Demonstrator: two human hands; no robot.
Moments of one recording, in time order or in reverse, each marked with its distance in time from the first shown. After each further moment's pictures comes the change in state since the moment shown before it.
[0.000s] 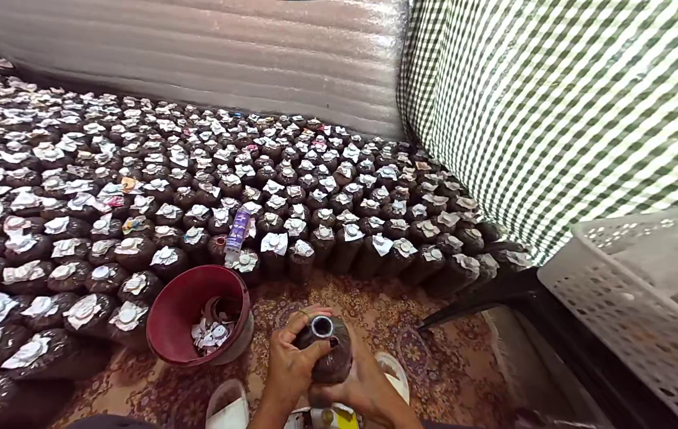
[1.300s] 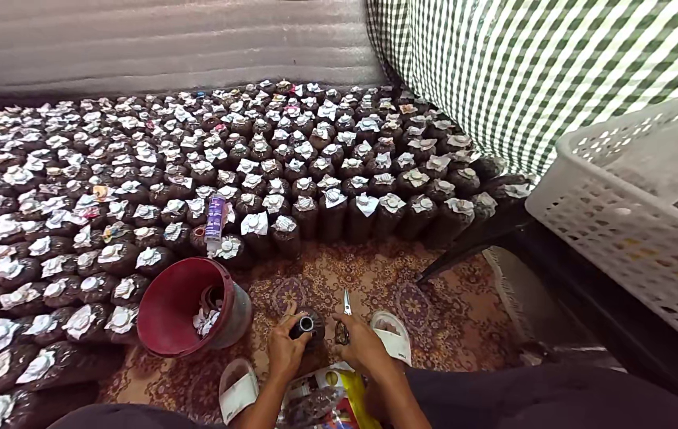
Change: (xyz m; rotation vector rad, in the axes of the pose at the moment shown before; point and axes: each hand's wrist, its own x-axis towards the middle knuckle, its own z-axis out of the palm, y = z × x) left_hand -0.043 -0.140 -0.022 0.707 -0.078 -0.301; right_hand 0.000 0.068 -0.008 -0.402 -0.230 0.555
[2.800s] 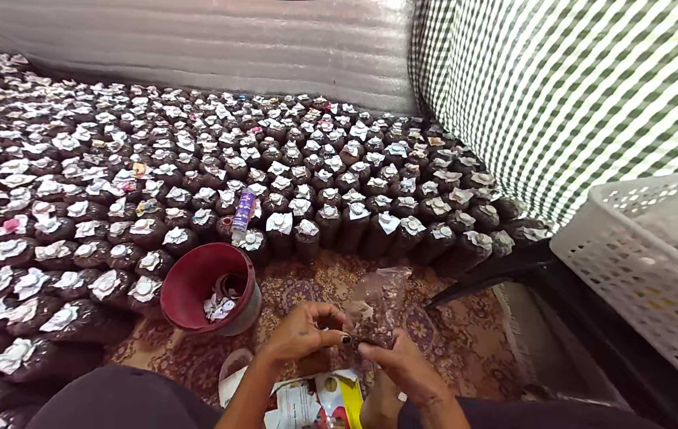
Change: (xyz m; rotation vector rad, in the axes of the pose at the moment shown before) left_hand 0.006 0.127 -0.089 -0.483 -0.561 0.132; right_hand -0.063 -0.008 -0.034 1.157 -0.021 -0.455
